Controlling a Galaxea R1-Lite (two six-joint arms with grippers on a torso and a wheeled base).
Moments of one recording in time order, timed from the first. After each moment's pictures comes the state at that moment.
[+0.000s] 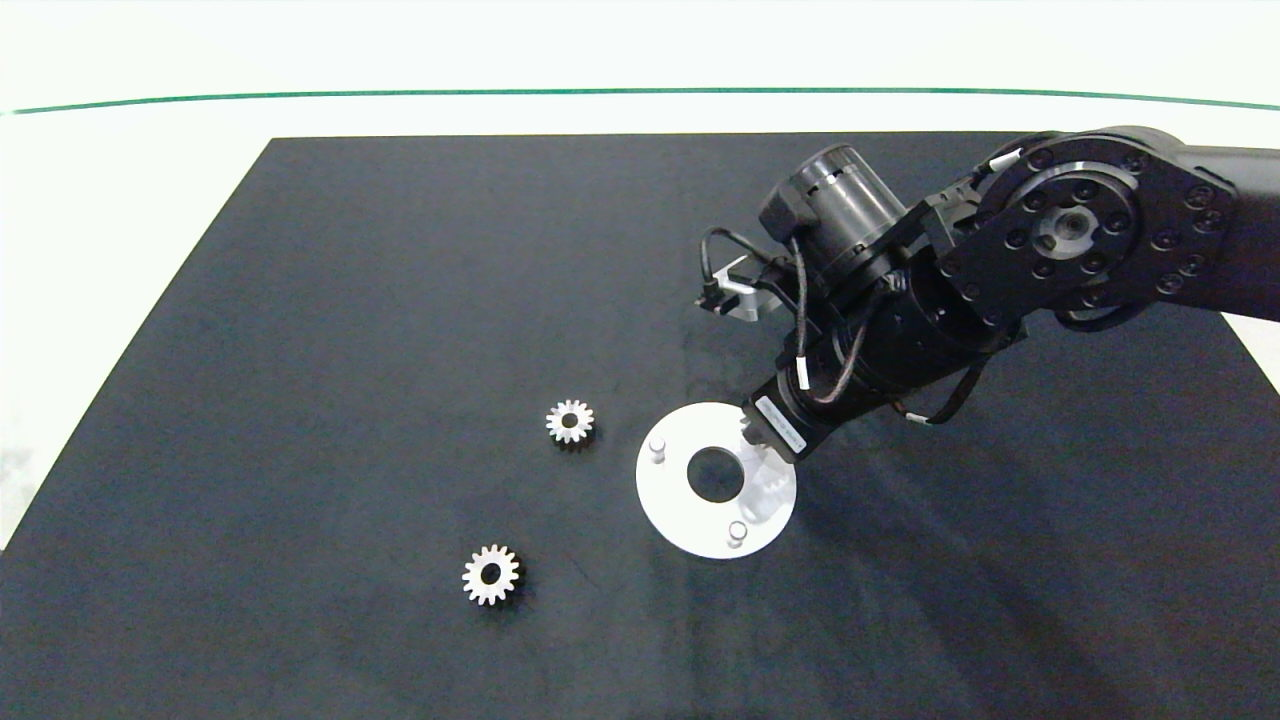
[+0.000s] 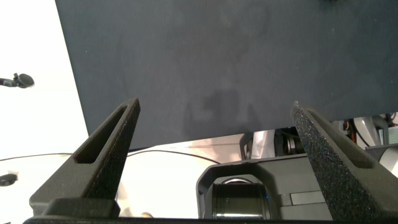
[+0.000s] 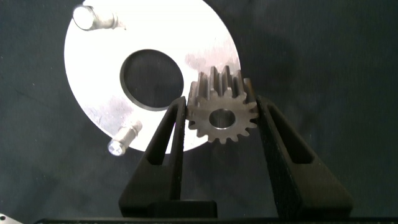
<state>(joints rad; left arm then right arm) -0.10 0.52 -0.97 0.99 0.08 0.16 0.68 2.01 -1.92 0.83 -0.21 -0.14</state>
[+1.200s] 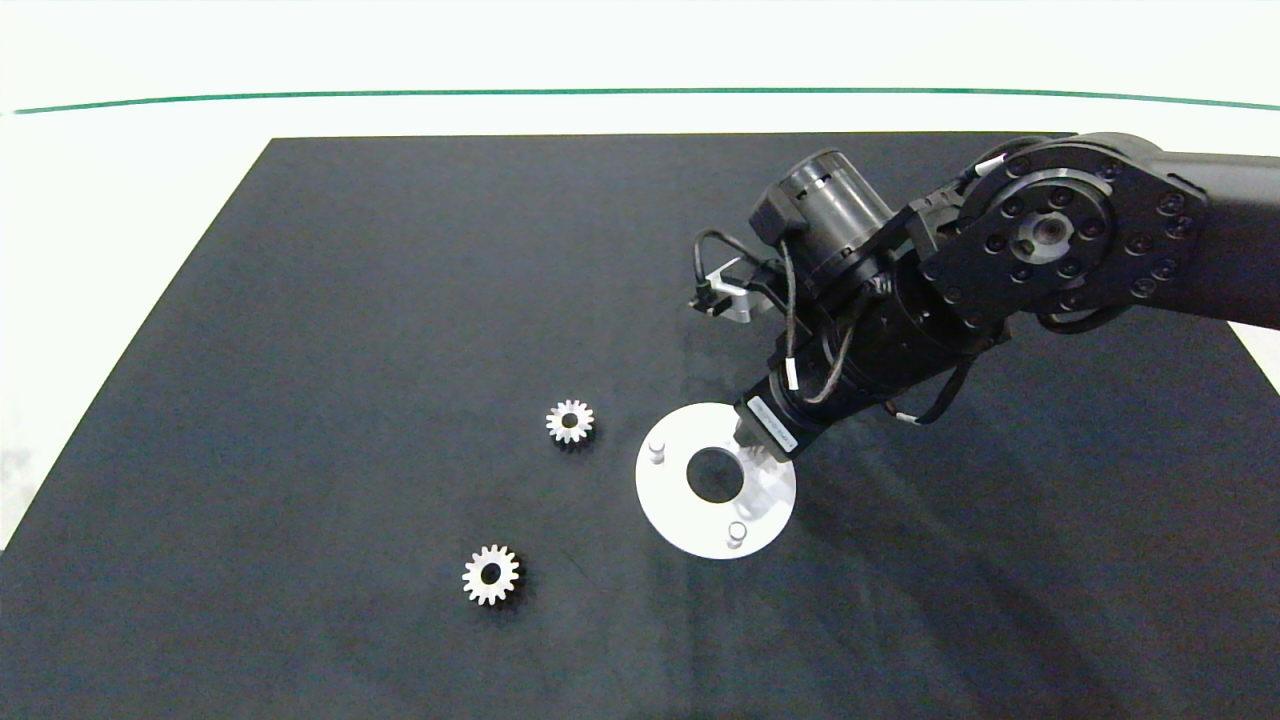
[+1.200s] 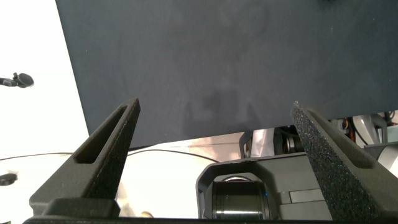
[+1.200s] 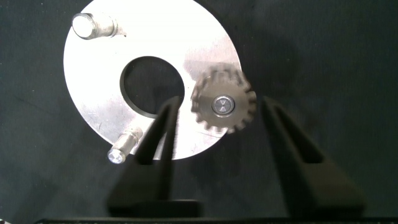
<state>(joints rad) -0.10 0.52 -0.98 1.01 0.08 0.16 0.68 2.03 -1.93 0.83 -0.21 -0.14</state>
